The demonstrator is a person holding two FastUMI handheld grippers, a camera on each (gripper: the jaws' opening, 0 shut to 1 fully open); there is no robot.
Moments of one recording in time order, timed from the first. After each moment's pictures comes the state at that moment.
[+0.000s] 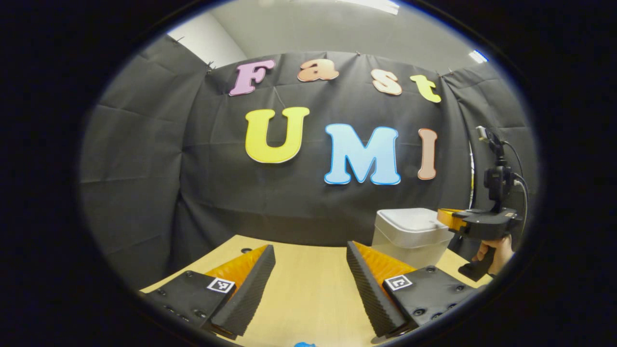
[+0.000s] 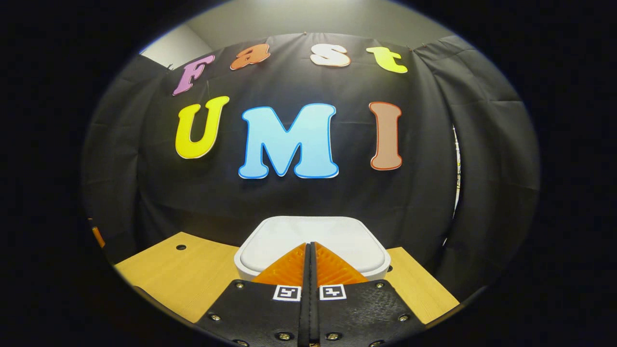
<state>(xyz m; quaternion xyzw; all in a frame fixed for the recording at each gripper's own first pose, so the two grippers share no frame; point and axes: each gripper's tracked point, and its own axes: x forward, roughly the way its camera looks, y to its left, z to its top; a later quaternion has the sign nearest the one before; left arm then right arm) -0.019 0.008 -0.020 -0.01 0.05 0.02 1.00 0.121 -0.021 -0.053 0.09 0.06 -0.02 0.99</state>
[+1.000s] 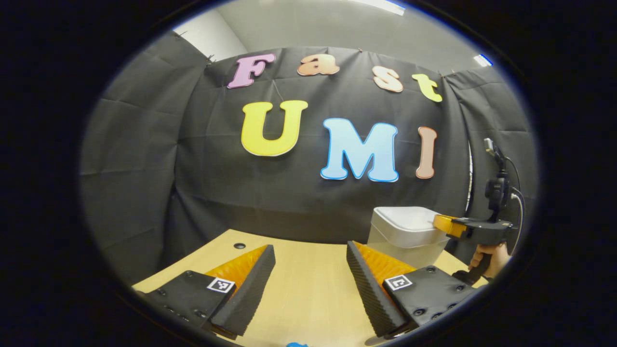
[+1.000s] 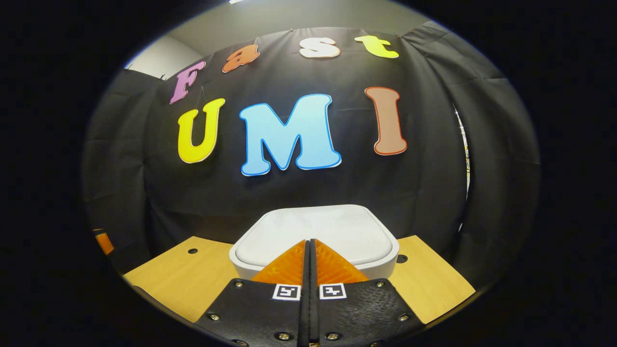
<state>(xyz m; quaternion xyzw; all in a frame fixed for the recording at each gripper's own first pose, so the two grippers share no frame) -0.017 -0.004 -0.027 -0.03 0.06 0.01 1.00 0.125 -0.022 -0.070 0.13 0.06 0.02 0.99</state>
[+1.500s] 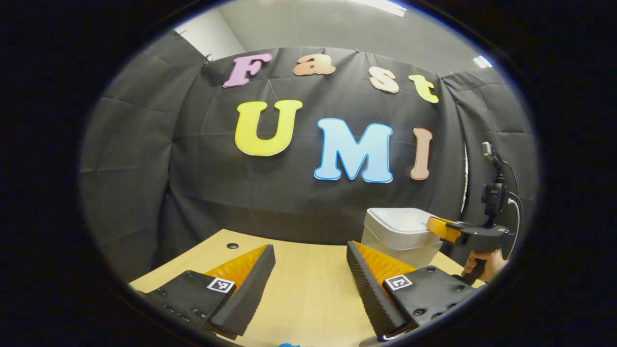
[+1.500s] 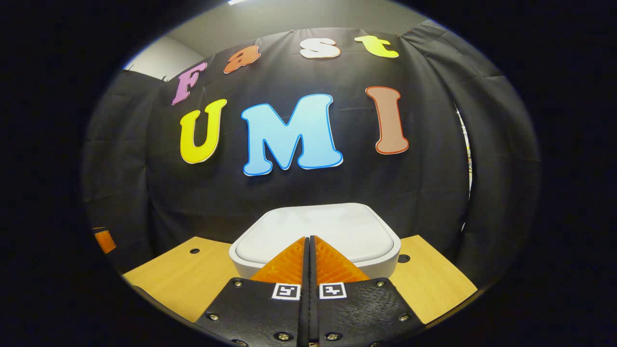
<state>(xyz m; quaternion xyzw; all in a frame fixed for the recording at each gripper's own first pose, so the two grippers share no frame) -0.014 -0.011 -0.025 -0.03 0.05 0.00 1.00 0.125 -0.022 -0.075 0.14 0.06 0.02 0.99</state>
